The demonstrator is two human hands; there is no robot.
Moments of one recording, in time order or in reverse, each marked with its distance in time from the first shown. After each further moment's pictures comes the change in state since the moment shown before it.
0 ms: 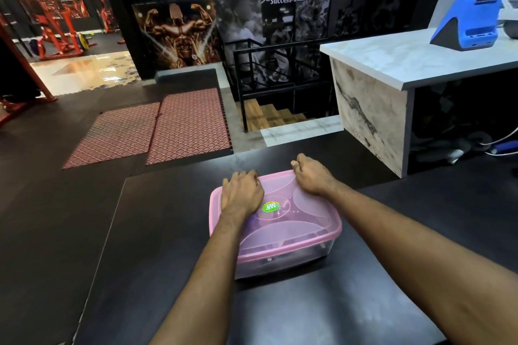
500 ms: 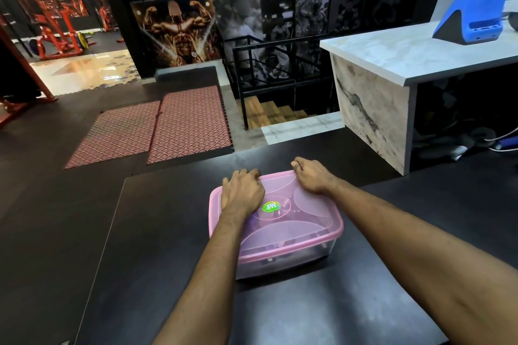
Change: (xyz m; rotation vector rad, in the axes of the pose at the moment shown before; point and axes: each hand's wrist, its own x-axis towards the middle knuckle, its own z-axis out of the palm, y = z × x) left_hand 0.004 0.001 0.002 -0.005 -0.001 0.012; right_hand 0.001 0.002 0.002 0.109 -0.086 0.042
